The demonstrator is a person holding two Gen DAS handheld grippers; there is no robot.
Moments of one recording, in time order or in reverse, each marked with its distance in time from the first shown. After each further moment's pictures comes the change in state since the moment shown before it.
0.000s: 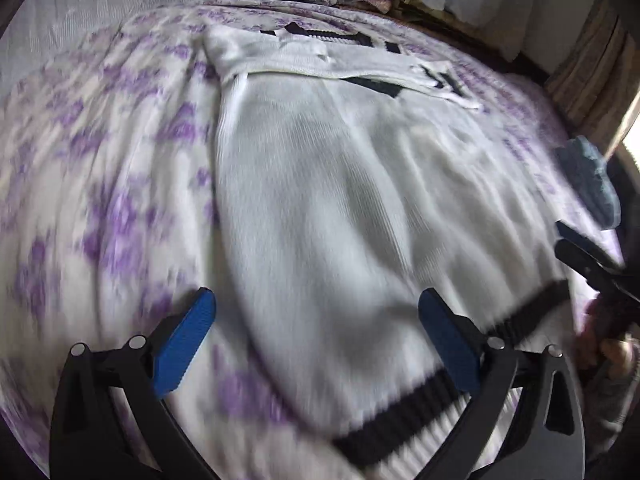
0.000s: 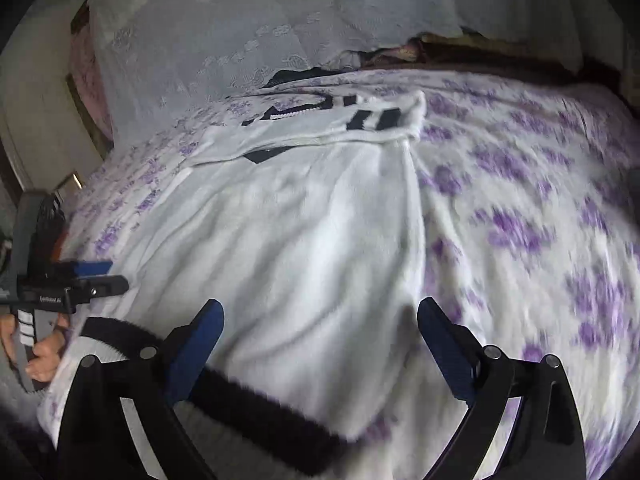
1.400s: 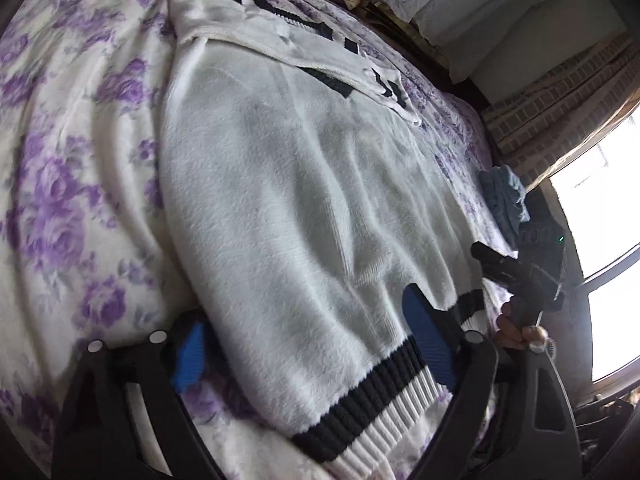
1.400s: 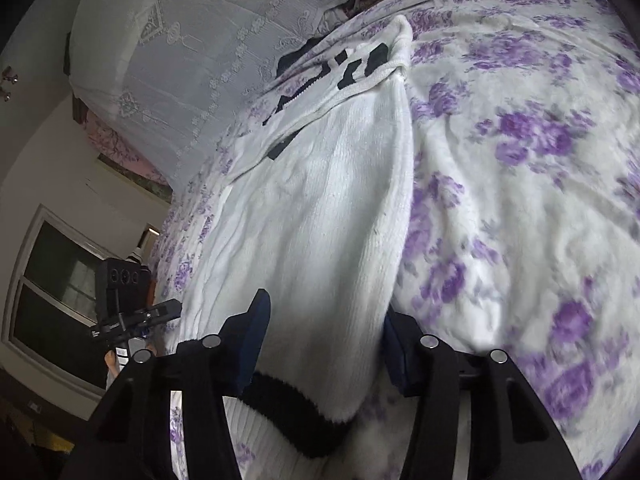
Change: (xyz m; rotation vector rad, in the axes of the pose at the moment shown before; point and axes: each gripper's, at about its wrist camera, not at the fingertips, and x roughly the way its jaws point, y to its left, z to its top) left arm 0.020 0.023 0.019 -0.098 0.079 -0.349; right arm 0.044 -0.042 0.016 0.269 0.202 0.333
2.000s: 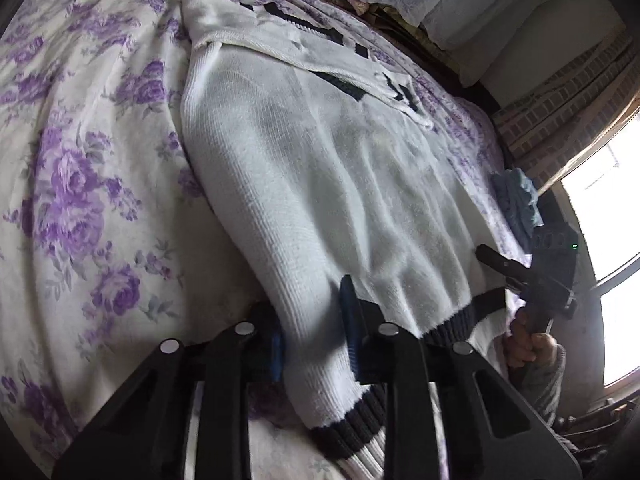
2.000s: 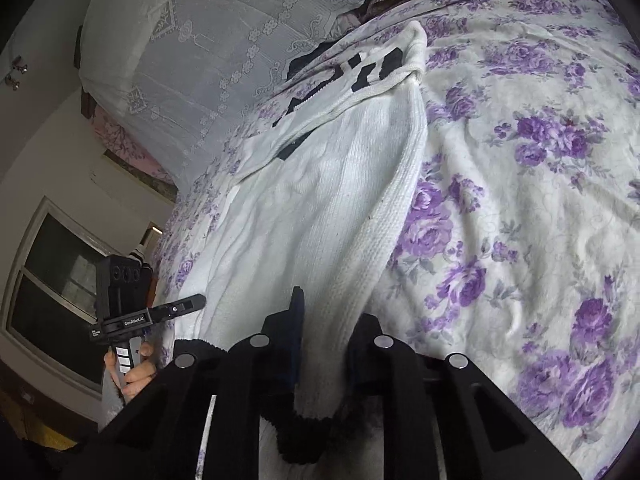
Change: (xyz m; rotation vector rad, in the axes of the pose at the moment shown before) left arm -0.007 0.005 -0.011 -0.016 -0.019 0.009; right arm -0.007 0.002 -0.014 -0.025 -0.035 0.022
